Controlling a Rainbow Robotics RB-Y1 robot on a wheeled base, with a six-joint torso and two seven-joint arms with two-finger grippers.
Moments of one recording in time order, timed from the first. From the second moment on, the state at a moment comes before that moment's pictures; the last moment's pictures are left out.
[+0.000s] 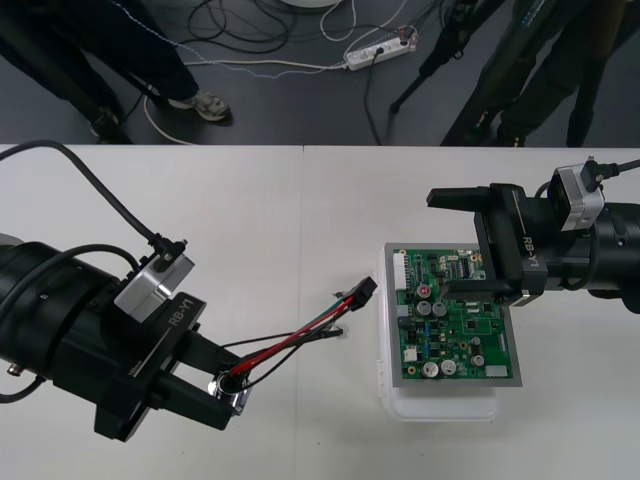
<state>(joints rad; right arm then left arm) -0.26 -0.48 -0.09 -1.60 1.02 -1.56 -0.06 -0.11 0.74 -0.10 -2.13 -1.09 -1.54 0.79</state>
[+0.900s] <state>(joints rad) -0.26 -0.51 -0.09 -1.60 0.95 -1.56 -0.13 -0.27 0.74 -0.37 -1.95 -0.95 -1.54 0.79</state>
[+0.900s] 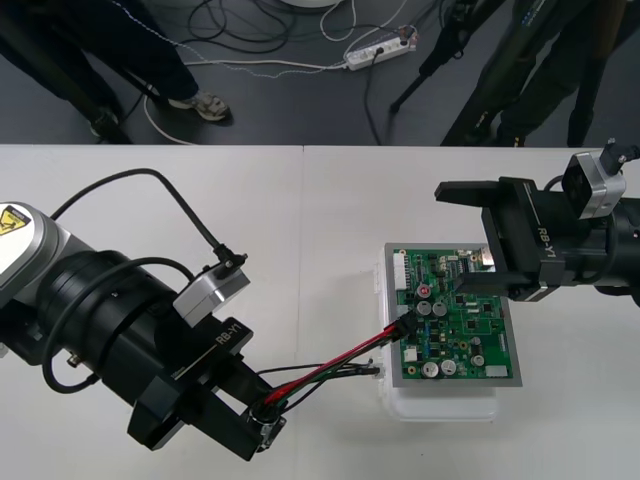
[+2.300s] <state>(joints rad) -0.25 -0.60 -0.08 -1.60 0.69 -1.56 -0.29 -0.42 0.60 -0.53 -1.85 -0.83 -1.52 0.83</state>
